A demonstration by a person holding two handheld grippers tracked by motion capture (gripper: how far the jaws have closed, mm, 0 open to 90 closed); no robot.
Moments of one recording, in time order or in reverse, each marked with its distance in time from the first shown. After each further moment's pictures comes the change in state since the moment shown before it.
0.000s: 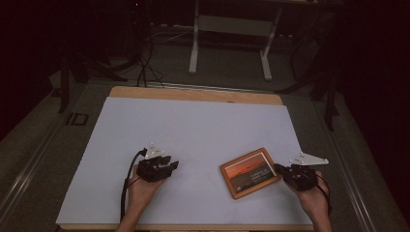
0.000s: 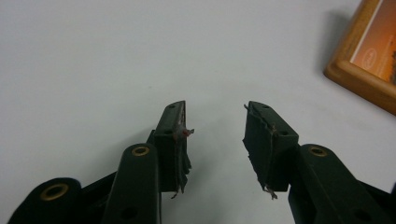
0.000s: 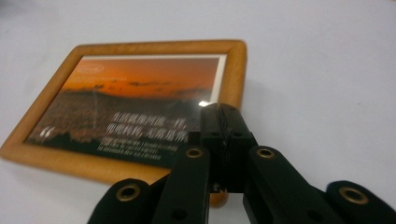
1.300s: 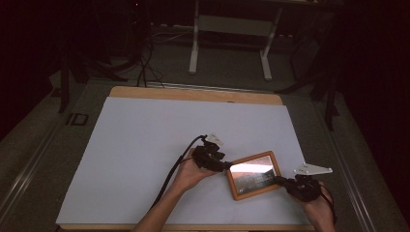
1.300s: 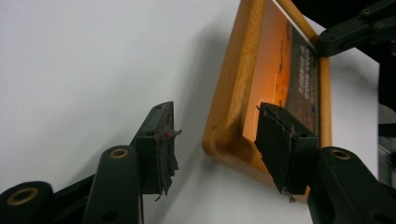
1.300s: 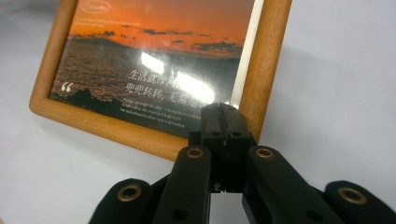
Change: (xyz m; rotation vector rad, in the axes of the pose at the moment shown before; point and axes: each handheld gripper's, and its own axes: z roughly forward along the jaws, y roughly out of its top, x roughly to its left) left arm -0.091 0.088 0.096 0.158 -0.398 0.178; right arm -0.005 -0.033 -0.003 0.048 0.109 0.048
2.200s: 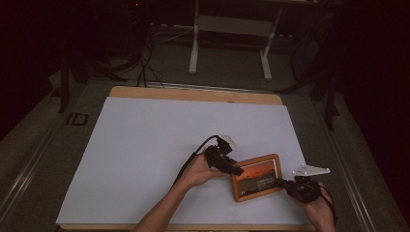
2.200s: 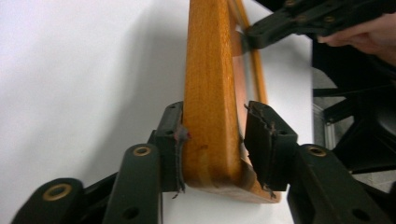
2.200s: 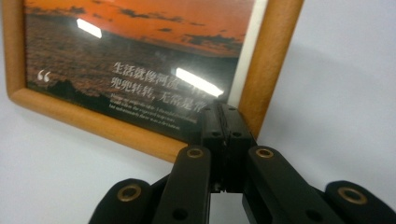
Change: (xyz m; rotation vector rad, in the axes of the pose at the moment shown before) left arm -0.011 0.021 0.017 0.101 -0.239 0.067; right arm -0.002 -0.004 0.003 0.046 -0.014 -0.012
